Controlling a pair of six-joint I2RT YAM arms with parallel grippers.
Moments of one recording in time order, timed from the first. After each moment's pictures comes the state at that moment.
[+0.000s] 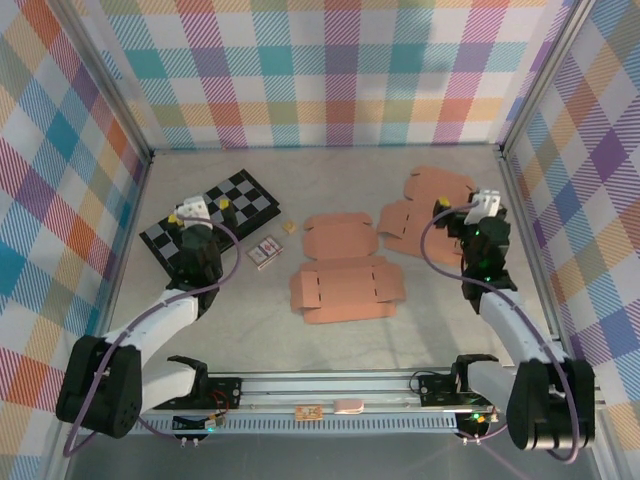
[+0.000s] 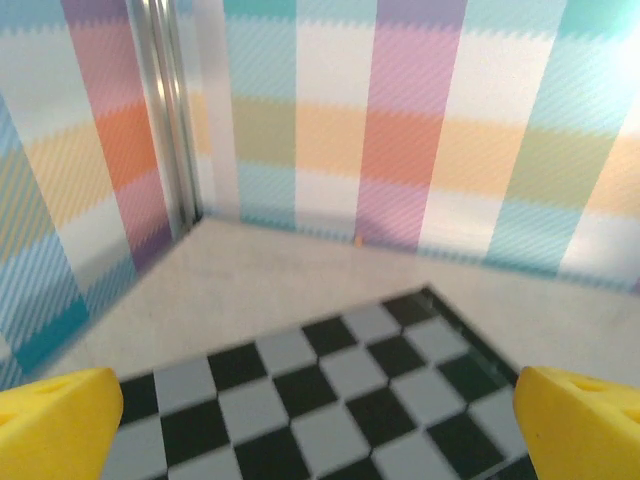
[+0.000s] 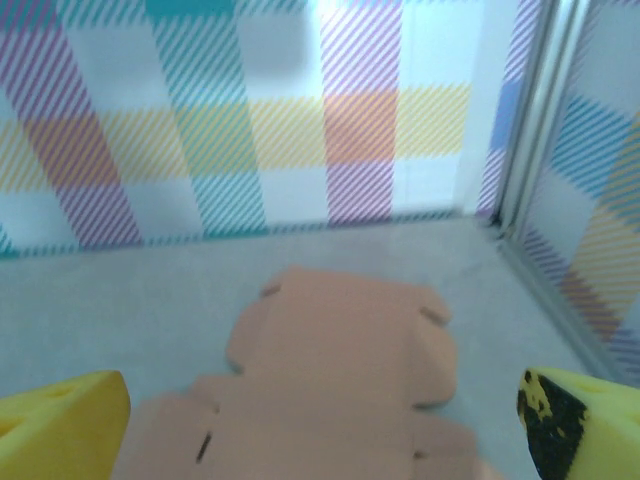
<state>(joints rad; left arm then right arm) -0.28 1.13 0.53 0.52 -0.57 -0.10 0.03 1.02 0.56 0.35 0.10 0.05</state>
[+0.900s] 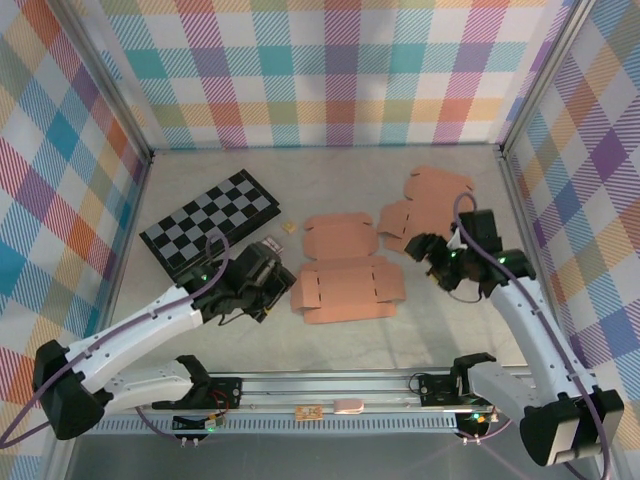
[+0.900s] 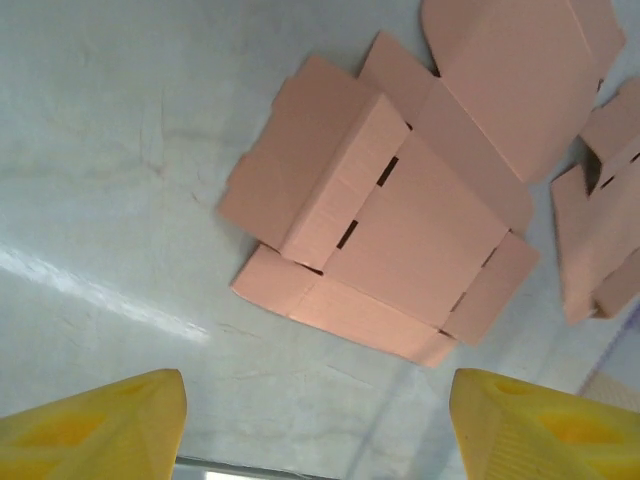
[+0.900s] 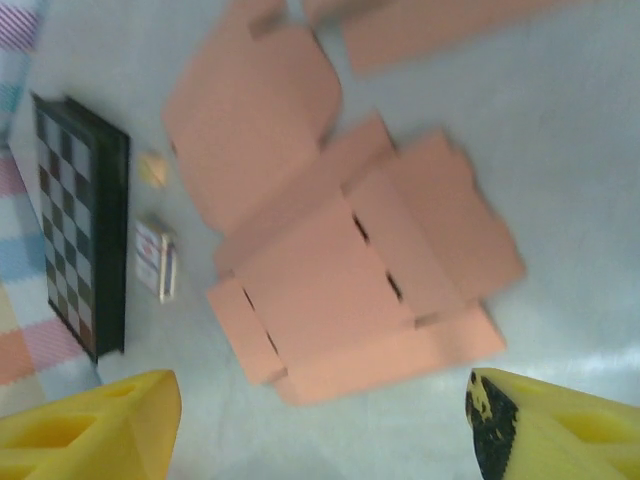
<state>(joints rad) -0.84 1.05 0.86 -0.82 -0.05 -1.60 0.22 0.98 0.89 -0.87 -0.38 0.88</state>
